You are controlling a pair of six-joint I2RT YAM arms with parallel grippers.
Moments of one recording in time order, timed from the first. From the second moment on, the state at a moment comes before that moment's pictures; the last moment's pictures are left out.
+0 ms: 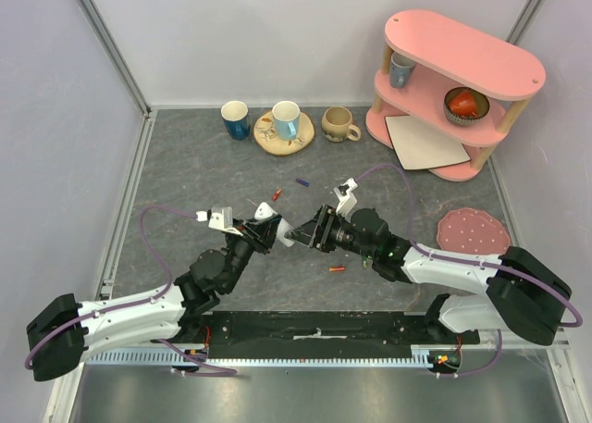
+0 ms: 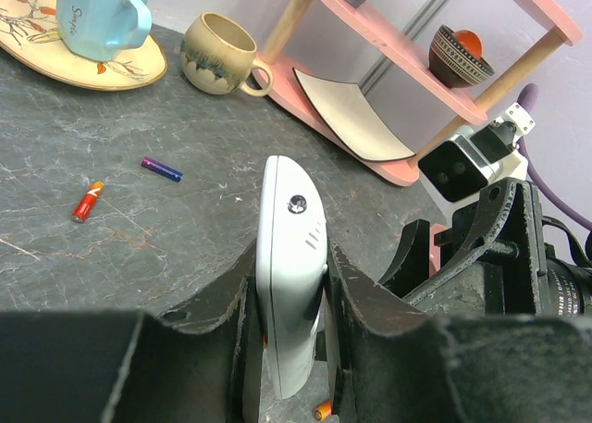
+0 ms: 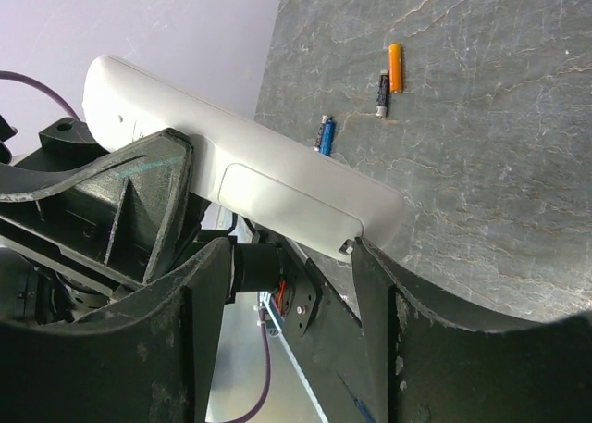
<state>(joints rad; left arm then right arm) -1.06 0.77 0.18 0.73 -0.61 -0.52 0.92 1.28 0.51 0.55 -0.14 1.09</state>
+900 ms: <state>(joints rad) -1.05 0.77 0.21 0.63 -0.54 -0.53 0.92 1.25 0.51 0.47 -0.14 1.09</state>
